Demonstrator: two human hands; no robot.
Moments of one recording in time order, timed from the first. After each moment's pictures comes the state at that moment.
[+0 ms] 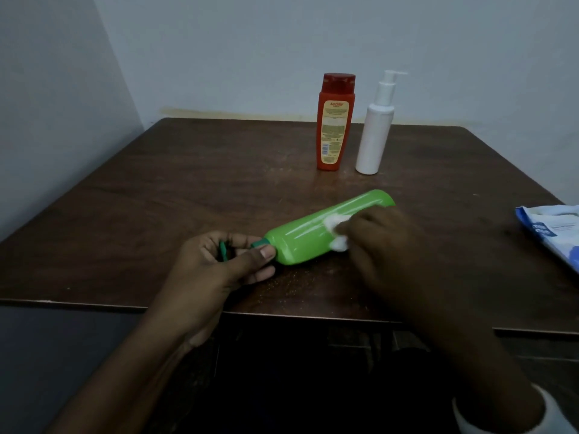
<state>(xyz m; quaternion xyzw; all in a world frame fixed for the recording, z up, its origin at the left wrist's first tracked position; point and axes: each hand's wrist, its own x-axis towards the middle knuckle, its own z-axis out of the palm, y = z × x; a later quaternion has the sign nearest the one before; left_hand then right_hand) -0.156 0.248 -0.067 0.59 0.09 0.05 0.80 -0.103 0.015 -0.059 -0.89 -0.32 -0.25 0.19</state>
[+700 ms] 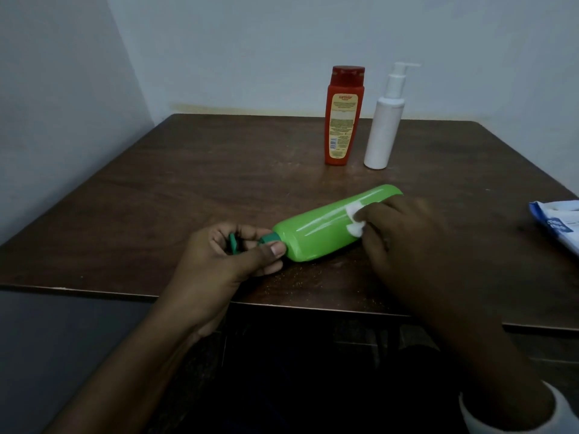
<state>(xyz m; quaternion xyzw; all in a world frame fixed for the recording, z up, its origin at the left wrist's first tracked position) -0.160 0.246 -0.065 0.62 0.07 0.05 0.78 -0.099 0.012 -0.060 -0.92 -0.24 -0.26 0.16</state>
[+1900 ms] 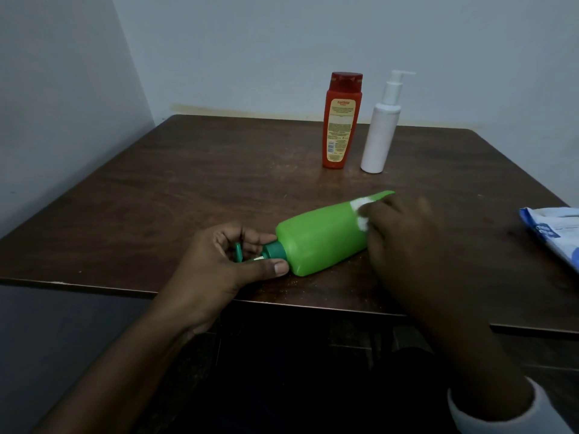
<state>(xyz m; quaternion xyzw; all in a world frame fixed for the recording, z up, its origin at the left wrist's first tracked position) -0.163 0.252 -0.070 0.73 0.04 0.07 0.68 -0.094 0.013 -0.063 -0.92 -0.19 -0.30 0.15</state>
